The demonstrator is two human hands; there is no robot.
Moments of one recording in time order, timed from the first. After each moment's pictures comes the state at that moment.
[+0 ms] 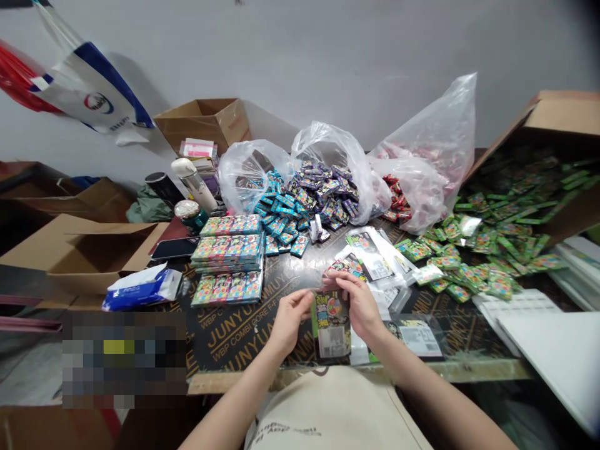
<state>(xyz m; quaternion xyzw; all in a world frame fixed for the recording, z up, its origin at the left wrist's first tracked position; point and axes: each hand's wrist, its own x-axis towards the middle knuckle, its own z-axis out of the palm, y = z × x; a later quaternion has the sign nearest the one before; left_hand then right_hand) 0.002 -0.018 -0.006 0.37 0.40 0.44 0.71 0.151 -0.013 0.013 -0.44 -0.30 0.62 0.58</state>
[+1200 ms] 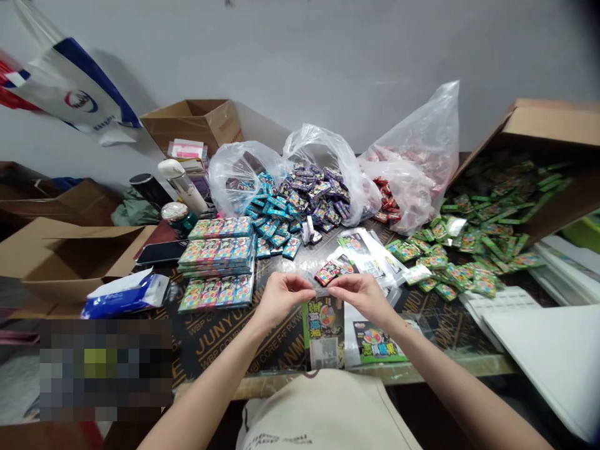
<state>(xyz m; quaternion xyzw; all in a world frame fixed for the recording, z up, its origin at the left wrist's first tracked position) 0.001 0.021 0.047 0.62 0.46 0.33 0.54 0.195 -0.008 0.037 -0.48 -0.59 0.49 0.42</state>
